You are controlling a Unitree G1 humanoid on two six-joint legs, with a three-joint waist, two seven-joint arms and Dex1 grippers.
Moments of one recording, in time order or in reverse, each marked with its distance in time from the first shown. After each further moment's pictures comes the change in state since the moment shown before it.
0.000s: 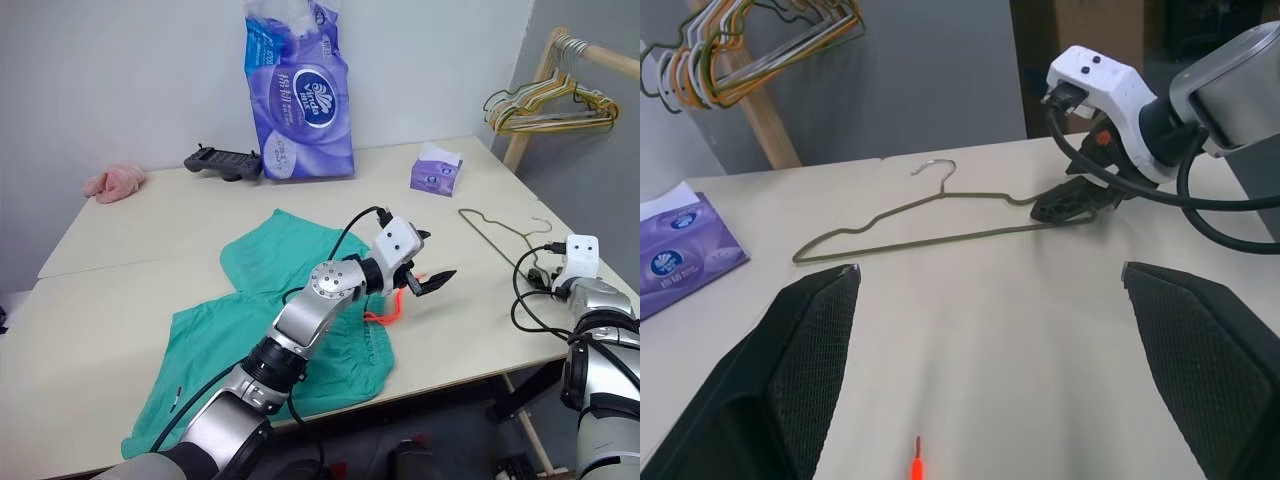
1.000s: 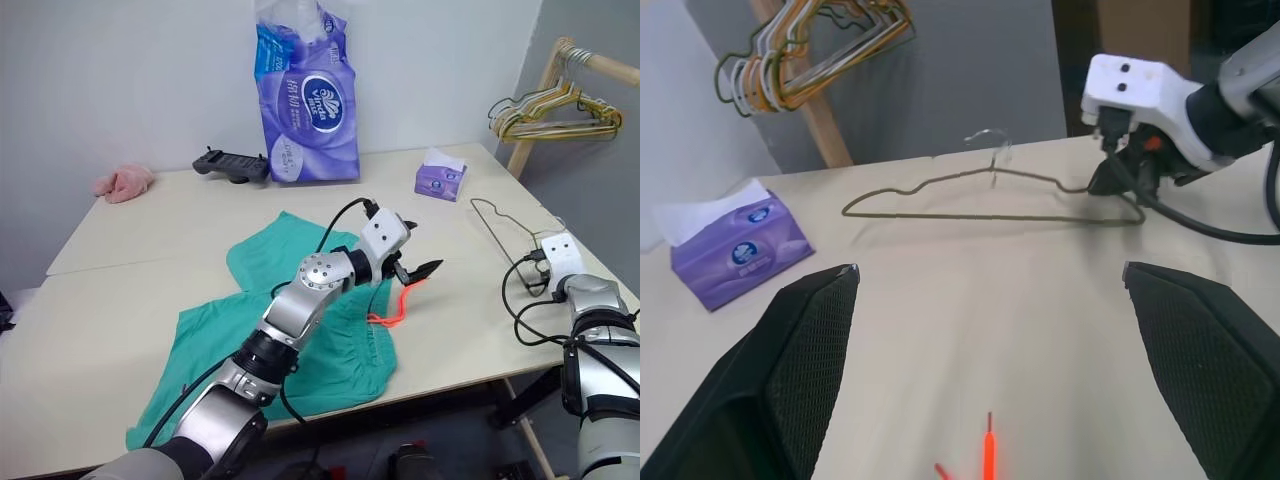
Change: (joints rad) left arm -0.050 0.068 0.066 0.053 -0.002 -0.029 -0.002; right arm -0.001 -0.033 0.225 -0.019 -0.218 -0.204 0.040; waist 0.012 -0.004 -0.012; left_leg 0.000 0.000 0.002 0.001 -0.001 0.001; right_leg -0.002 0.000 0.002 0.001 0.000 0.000
